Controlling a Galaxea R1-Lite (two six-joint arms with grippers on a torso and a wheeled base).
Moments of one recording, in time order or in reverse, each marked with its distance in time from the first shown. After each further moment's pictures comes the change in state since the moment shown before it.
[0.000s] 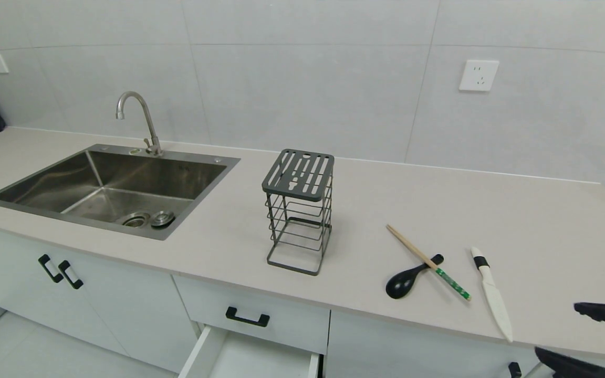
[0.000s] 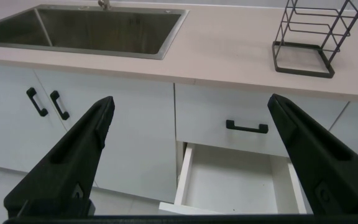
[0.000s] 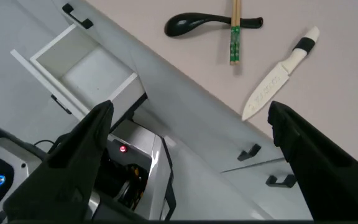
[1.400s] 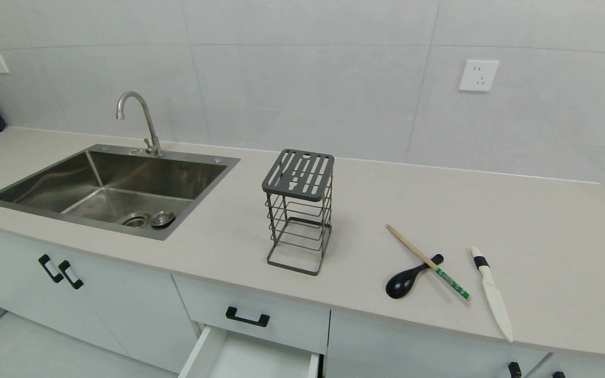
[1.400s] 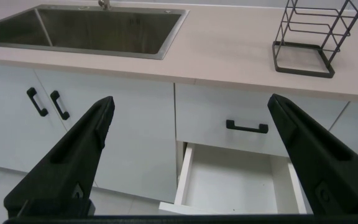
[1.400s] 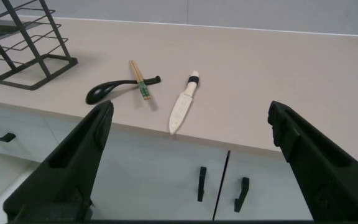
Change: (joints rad) left arm 0.000 0.000 0.000 0.000 0.000 0.000; right arm -0.203 -0.951 0.403 -0.055 -0.208 0.143
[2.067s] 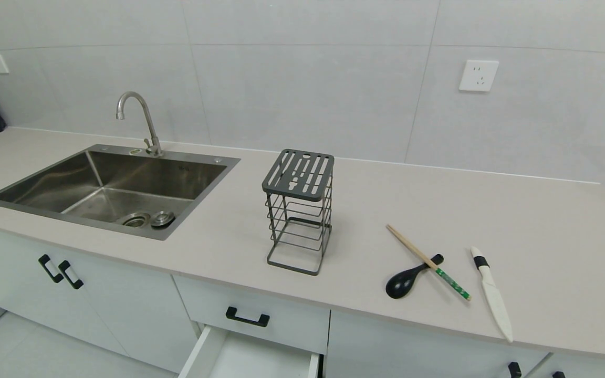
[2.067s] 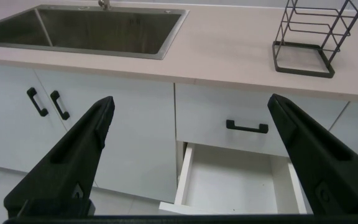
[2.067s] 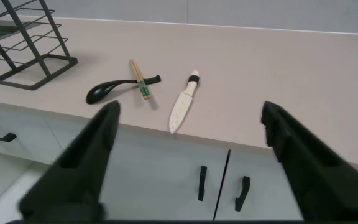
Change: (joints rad) left arm 0.000 0.000 0.000 0.000 0.000 0.001; right arm 0.000 0.000 0.000 0.006 -0.004 0.012
